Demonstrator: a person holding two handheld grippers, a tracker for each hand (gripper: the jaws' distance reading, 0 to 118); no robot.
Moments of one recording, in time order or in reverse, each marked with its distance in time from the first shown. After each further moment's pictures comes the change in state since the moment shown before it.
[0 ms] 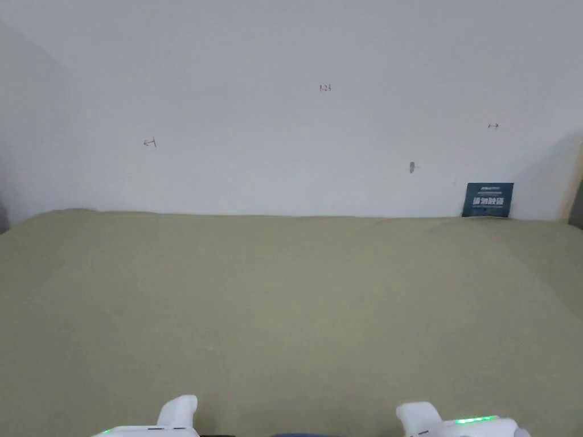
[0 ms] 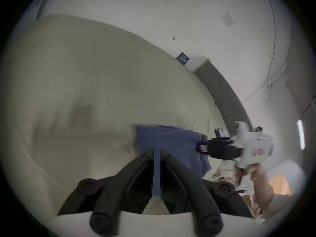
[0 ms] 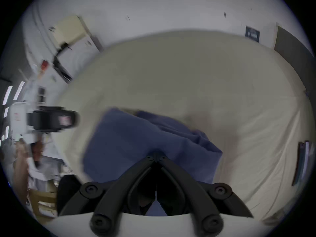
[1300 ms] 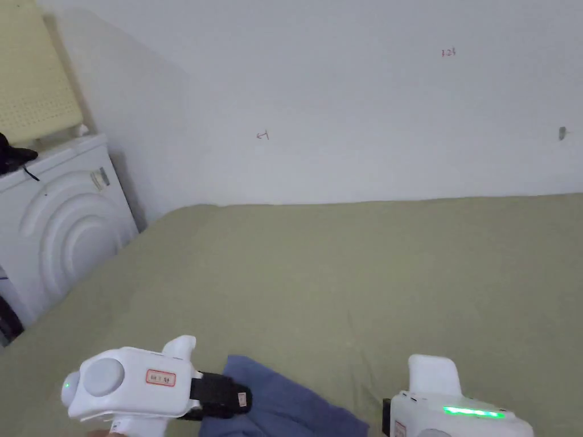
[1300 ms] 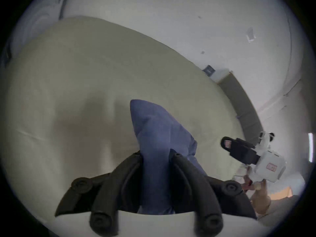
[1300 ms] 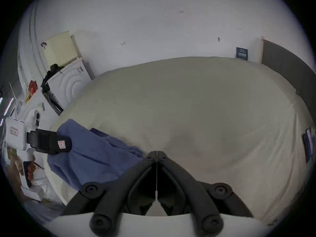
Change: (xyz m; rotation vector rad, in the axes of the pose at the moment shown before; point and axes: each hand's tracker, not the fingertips) left arm -0.143 0.123 0.165 0.014 0.307 -0.009; right arm -0.228 0.073 -0.019 0.401 0.013 -0.118
